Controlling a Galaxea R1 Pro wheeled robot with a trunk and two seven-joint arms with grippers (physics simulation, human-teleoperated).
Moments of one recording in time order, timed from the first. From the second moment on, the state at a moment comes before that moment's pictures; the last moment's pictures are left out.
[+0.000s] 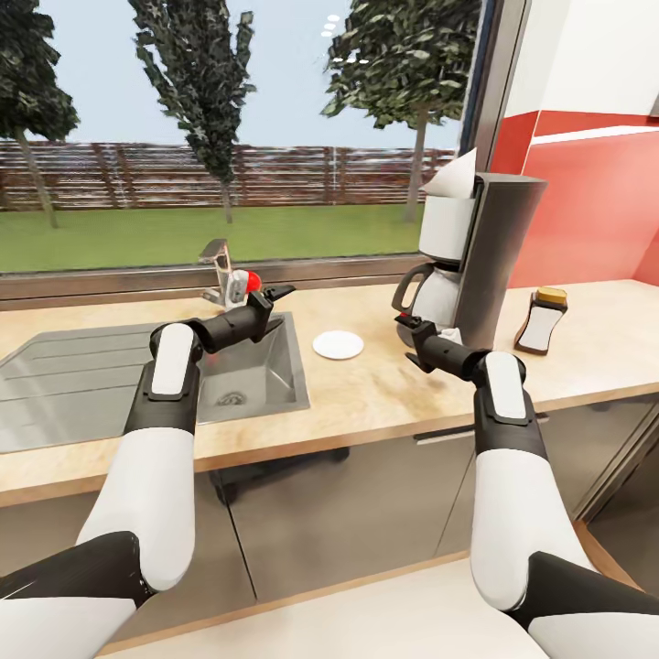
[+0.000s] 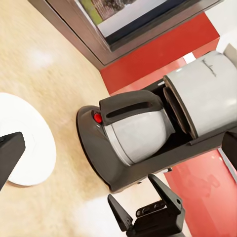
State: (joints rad) left arm -1.08 -0.17 0.30 -1.09 0.86 0.96 -0.04; right arm -1.00 0.16 -0.42 -1.09 -0.97 0.87 -0.24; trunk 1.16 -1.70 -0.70
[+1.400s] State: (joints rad) left arm -1.21 -0.17 0.30 -0.90 0.85 0.98 0.16; right arm -1.00 0.16 -0.34 -1.02 -0.97 0.85 -0.24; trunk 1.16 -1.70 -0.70
